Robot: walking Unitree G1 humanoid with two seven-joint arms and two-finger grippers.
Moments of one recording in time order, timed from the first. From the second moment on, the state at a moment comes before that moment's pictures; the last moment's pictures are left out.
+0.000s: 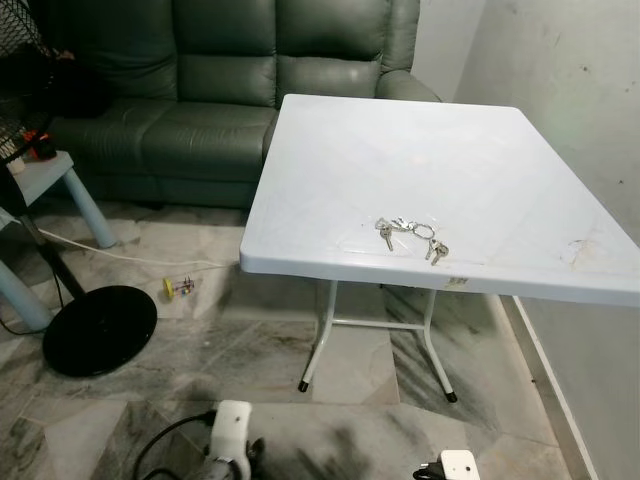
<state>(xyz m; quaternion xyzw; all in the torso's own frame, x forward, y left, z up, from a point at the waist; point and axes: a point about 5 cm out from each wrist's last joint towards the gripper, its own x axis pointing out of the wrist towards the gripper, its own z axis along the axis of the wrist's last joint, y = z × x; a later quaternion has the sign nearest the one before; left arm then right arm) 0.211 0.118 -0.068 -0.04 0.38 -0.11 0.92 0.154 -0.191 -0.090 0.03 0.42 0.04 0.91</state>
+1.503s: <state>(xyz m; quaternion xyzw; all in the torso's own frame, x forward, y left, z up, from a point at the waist) 0.345 0.136 0.116 -0.06 -0.05 -0.11 0.99 0.283 -0.186 0.079 0.07 -0.09 0.06 0.99</state>
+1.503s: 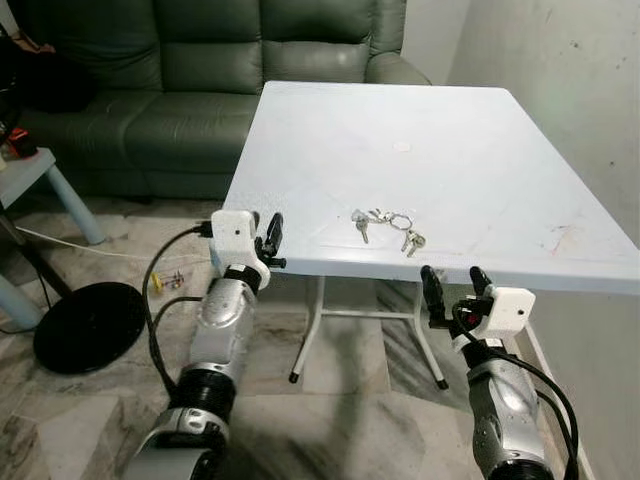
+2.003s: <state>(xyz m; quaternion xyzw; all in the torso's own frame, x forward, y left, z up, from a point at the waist) 0.303 0.136 0.110 -0.04 -0.05 -0.20 0.98 0.257 -0.180 0.096 0.03 -0.08 0.13 0.99</state>
